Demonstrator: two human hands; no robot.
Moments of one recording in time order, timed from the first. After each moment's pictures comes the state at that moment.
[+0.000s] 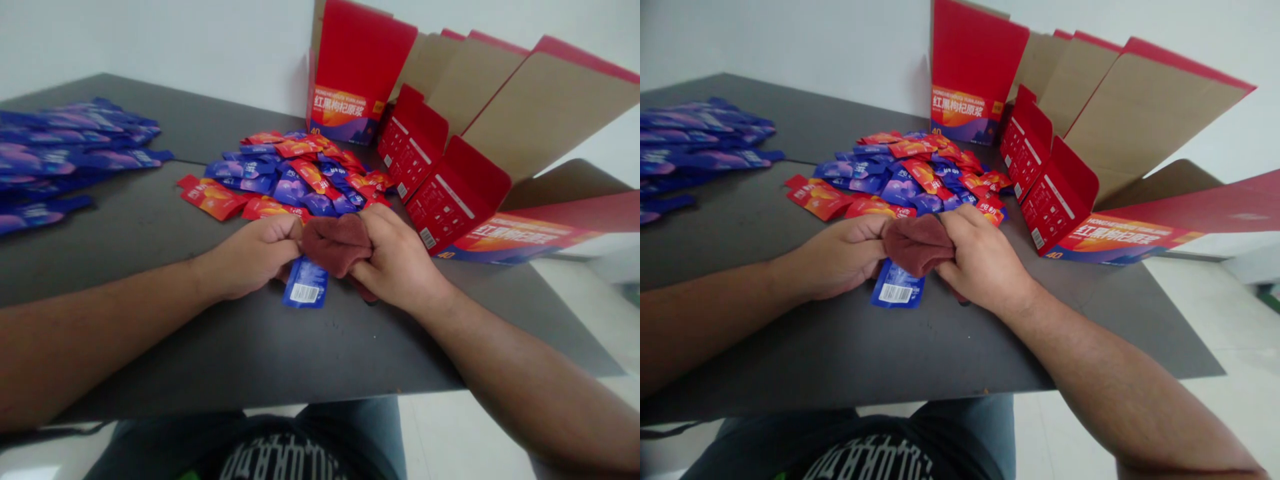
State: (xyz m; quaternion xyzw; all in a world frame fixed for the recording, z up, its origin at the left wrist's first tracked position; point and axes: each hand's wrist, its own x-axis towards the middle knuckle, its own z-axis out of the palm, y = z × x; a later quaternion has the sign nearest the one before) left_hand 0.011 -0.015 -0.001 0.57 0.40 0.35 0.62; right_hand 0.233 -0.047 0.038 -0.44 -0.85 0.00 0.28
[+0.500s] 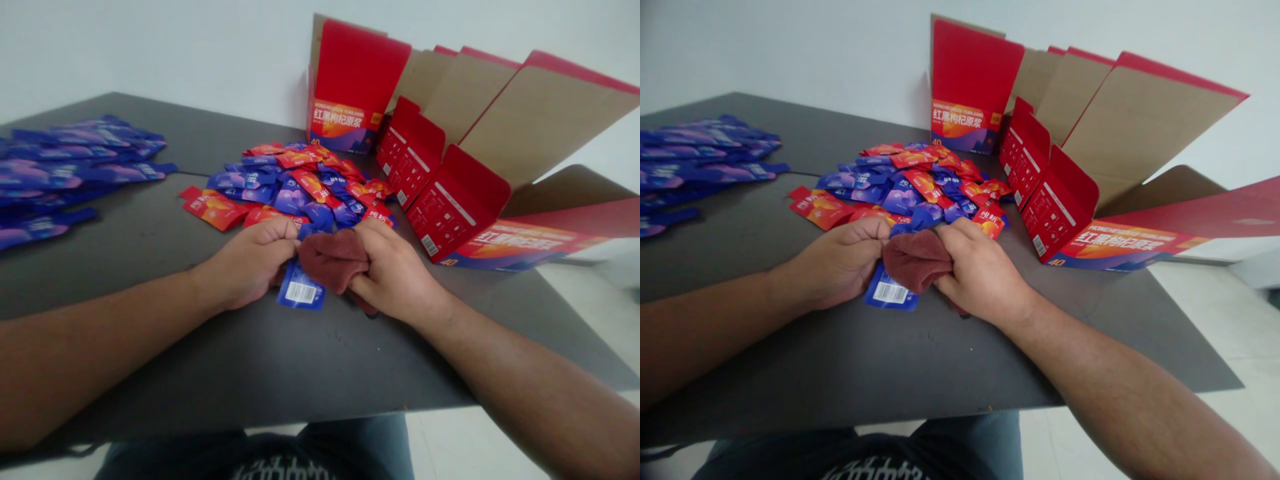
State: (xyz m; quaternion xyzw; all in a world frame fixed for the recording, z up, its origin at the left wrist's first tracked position) left_hand 0.014 -0.009 0.003 0.48 0.37 0.40 0.69; right_hand 0.229 -0.051 0.035 -0.42 -0.86 0.03 0.27
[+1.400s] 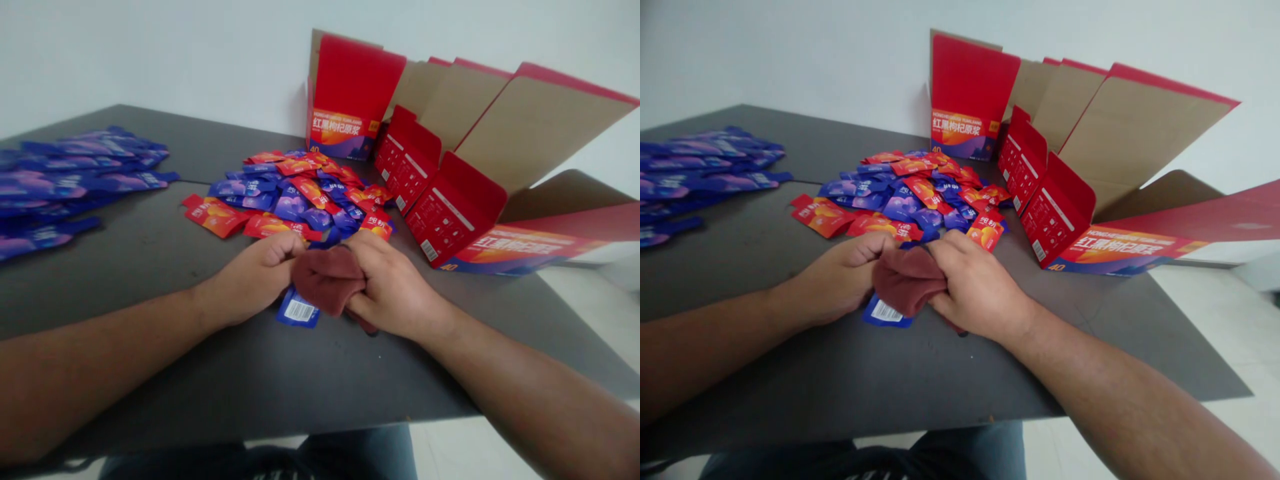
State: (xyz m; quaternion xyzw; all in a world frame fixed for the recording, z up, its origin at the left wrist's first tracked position) left_hand 0.005 -0.012 0.006 0.70 0.39 0.32 0.50; right_hand 0.231 -0.051 0.040 -0.40 -0.87 0.05 0.27
